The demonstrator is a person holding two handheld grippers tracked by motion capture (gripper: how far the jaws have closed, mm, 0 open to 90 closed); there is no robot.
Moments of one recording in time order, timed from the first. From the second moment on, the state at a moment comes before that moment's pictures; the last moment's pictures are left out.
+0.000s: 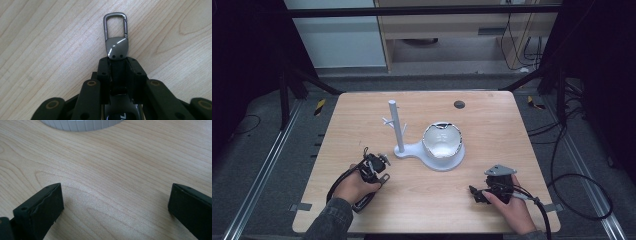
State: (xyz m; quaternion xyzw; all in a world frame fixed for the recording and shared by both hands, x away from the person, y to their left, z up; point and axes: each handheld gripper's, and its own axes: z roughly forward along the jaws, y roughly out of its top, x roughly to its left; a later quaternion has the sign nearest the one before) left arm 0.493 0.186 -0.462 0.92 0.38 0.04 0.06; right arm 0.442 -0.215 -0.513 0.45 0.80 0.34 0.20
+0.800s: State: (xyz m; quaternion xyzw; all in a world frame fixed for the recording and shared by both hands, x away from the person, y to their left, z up) left arm 0.455 0.225 -0.433 0.89 0.39 0.09 0.22; right arm 0.442 -0.215 -0.513 0.45 0.80 0.34 0.20
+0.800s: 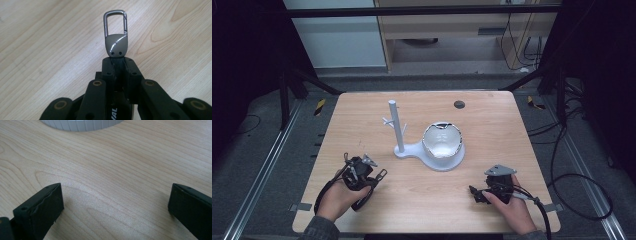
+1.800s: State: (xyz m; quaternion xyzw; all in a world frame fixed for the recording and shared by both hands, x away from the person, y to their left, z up) left arm 0.428 0.259 -0.392 0.82 0.39 0.21 0.37; right arm 0.442 -0.214 -0.513 0.45 0.80 0.34 0.19
